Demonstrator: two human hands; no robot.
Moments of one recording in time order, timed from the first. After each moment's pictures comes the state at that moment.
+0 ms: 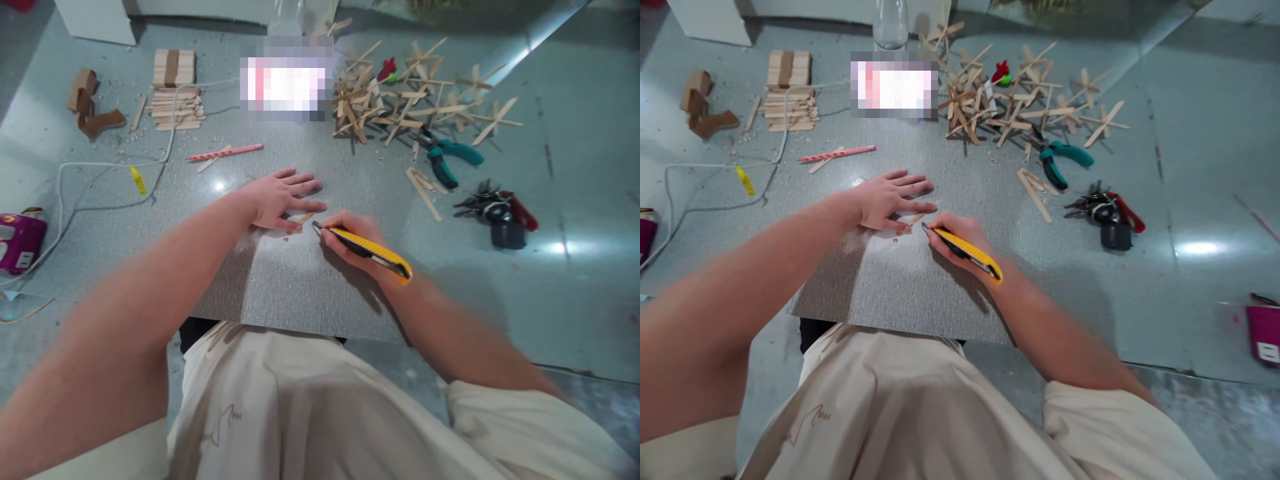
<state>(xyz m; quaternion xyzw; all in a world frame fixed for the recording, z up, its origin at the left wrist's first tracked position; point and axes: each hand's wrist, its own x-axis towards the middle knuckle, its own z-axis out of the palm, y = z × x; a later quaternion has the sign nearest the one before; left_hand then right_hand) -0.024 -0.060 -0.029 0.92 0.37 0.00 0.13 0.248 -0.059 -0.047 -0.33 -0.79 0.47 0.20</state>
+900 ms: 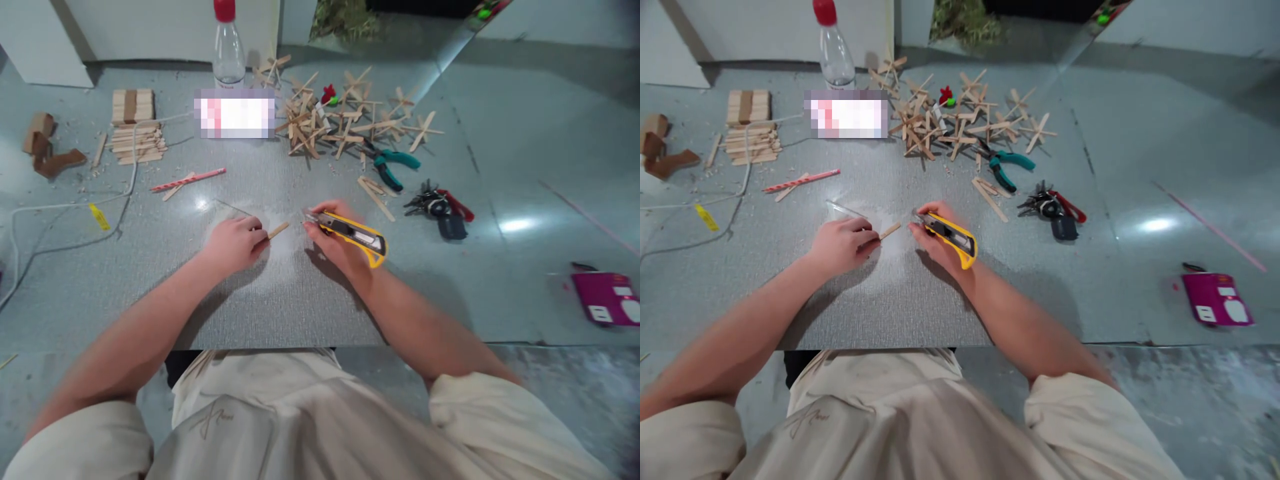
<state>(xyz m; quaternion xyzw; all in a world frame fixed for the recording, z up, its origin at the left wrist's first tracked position) 0.001 -0.125 -0.026 0.84 0.54 0.08 0.00 0.250 -0.048 -0.030 -0.42 -0.75 0.34 0.39</state>
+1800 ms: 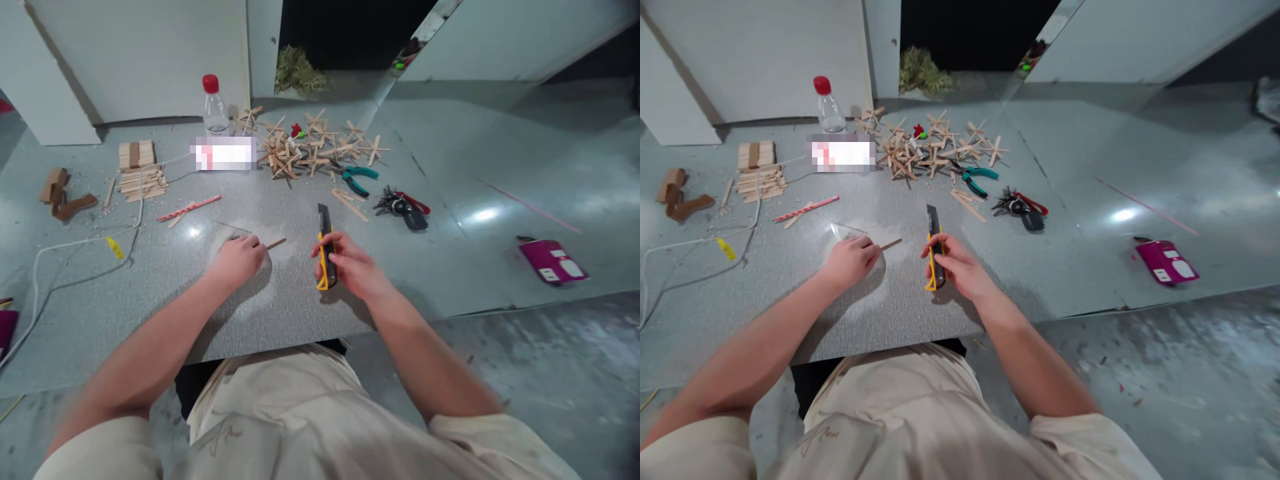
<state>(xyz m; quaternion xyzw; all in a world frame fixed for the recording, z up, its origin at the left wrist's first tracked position) 0.003 -0.125 -0.023 0.84 0.53 0.05 0.02 0.292 -0.099 -0.020 -0.36 -0.60 0.64 0.32</state>
